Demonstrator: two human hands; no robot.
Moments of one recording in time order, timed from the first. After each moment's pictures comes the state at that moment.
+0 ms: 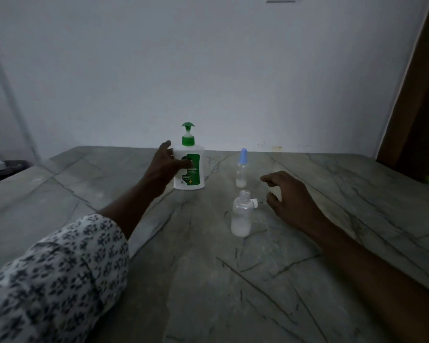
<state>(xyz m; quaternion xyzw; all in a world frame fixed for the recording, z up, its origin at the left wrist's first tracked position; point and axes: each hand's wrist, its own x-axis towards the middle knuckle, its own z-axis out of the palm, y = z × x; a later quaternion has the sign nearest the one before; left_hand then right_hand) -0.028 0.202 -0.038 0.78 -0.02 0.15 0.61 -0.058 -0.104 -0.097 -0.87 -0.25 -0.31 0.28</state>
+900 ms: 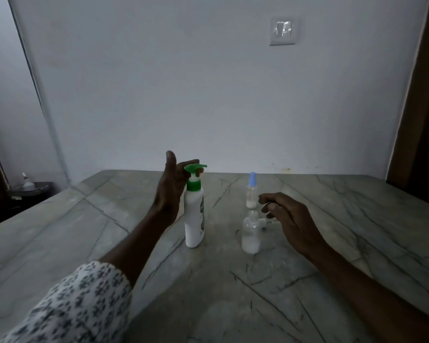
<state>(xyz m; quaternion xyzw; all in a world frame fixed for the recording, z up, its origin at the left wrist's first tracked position) -0.109 0.187 -0.012 0.65 -0.08 0.17 0.74 -0.102 -0.082 -0.075 -0.76 -0.31 -0.26 0.51</state>
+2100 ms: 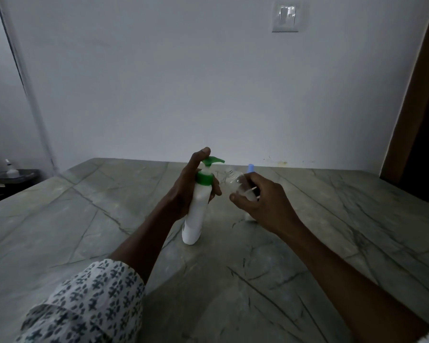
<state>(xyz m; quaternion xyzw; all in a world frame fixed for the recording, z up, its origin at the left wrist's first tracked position) -0.114 0.154 -0.009 0.70 -0.13 0.04 0.70 -0.103 -0.031 -0.046 -0.83 -0.24 -0.25 0.43</state>
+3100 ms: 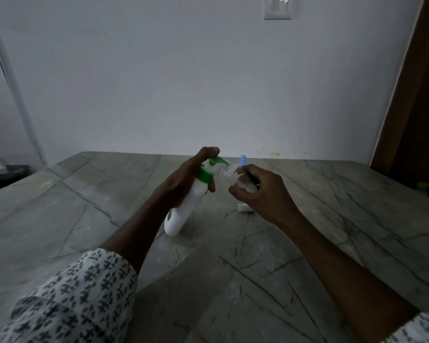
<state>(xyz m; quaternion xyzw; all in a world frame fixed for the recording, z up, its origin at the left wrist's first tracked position) -0.115 0.144 -0.003 0.79 -0.11 0.04 0.60 -0.098 -0.044 -0.053 -0.83 -0.25 -0.26 0.43</state>
